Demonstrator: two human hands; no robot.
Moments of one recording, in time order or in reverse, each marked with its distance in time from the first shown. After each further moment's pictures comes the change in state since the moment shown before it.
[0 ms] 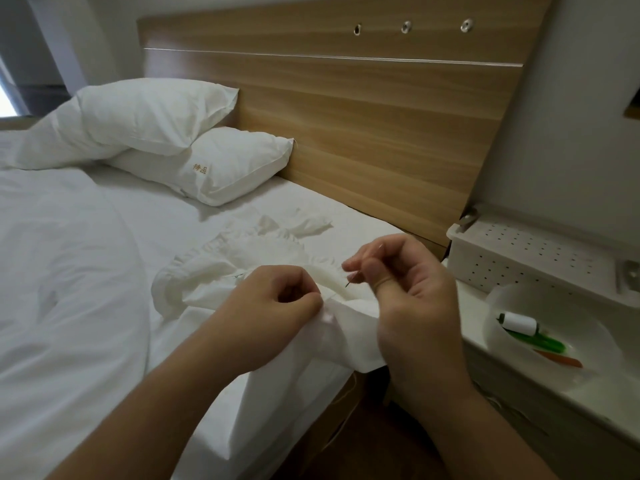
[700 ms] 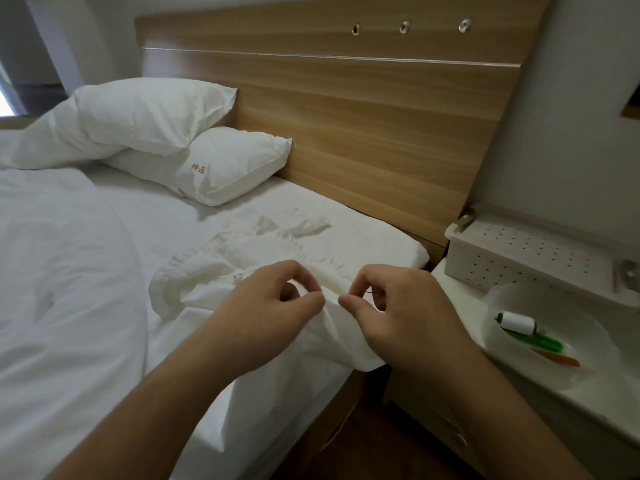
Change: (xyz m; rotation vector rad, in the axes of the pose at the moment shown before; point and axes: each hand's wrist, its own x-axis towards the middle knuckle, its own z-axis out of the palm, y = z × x) left_hand 0.002 -0.004 0.001 0.021 -0.006 0.018; right_hand 0.016 0.013 -0.025 -0.897 -0.336 -0.123
